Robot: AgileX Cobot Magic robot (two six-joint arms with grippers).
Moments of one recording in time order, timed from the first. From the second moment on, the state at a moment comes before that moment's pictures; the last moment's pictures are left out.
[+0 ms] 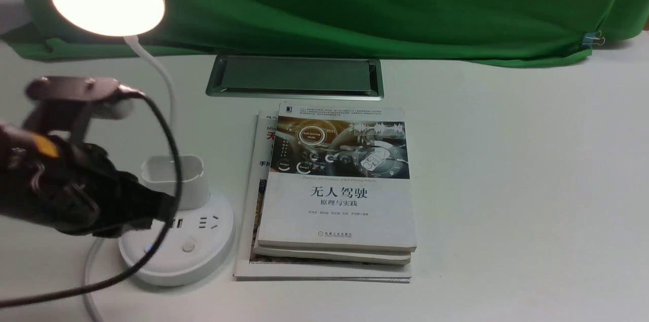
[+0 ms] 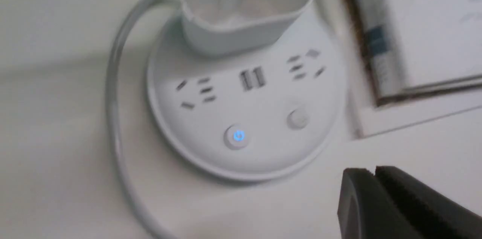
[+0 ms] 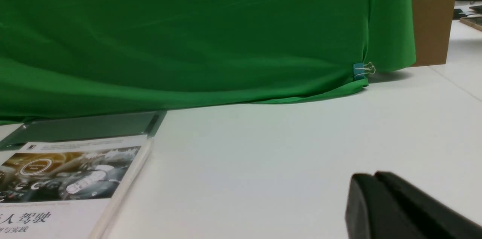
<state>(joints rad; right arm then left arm) 0.04 0.00 0.01 0.04 0.08 0.06 -0.22 1.24 -0.84 -0.18 0.80 0.13</state>
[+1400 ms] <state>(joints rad) 0.04 0.00 0.01 0.04 0.08 0.06 -0.39 1.08 -0.86 0.09 0.64 -0.14</state>
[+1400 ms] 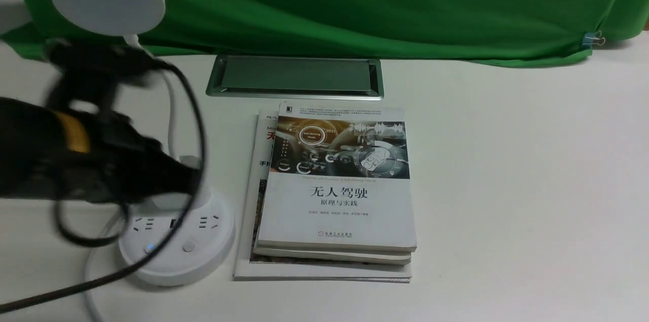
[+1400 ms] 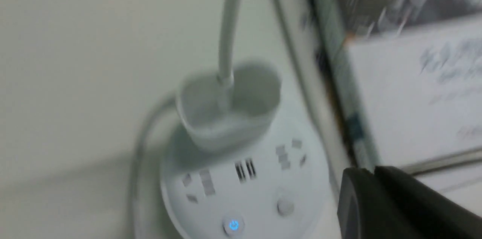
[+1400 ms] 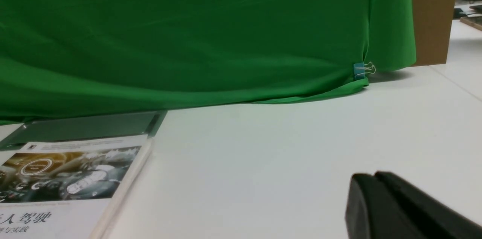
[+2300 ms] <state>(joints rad) 0.04 0.00 0.01 0.04 0.08 0.06 -0.28 0.43 -0.48 -0.04 0.19 0.04</state>
